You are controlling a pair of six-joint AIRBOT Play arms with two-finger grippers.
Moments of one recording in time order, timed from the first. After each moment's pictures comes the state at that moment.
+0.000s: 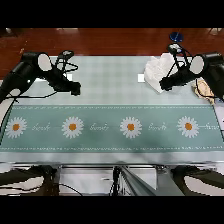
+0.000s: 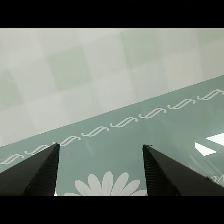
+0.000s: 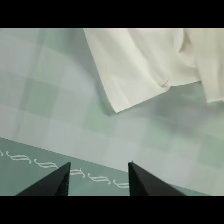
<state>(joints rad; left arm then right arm) -0.25 -1.45 1.33 1.44 -1.22 -1.49 0.15 -1.35 1.27 -1.63 1.10 1.45</state>
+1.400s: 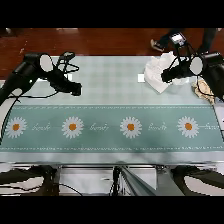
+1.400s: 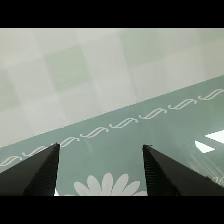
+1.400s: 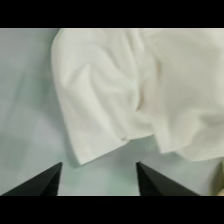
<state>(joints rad) -0.25 -1.46 1.33 1.44 -1.21 -1.49 0.15 -1.35 1.27 -1.77 0.86 1.49</state>
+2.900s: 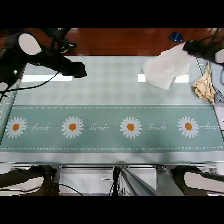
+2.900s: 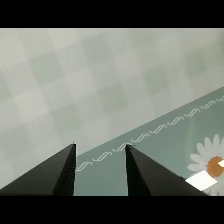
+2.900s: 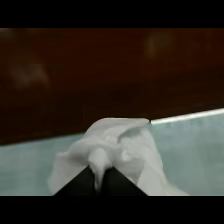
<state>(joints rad) -0.26 -1.40 1.51 1.19 -1.16 -1.42 -0.13 -1.36 1.38 -1.24 0.46 1.43</state>
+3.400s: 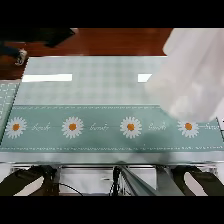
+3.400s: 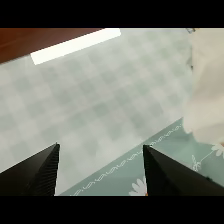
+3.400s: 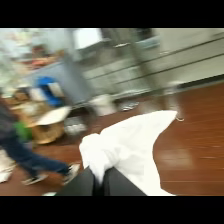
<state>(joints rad) -0.26 -1.09 1.71 1.09 -1.23 -1.42 -0.11 -0.85 1.45 -0.60 0.80 1.30</state>
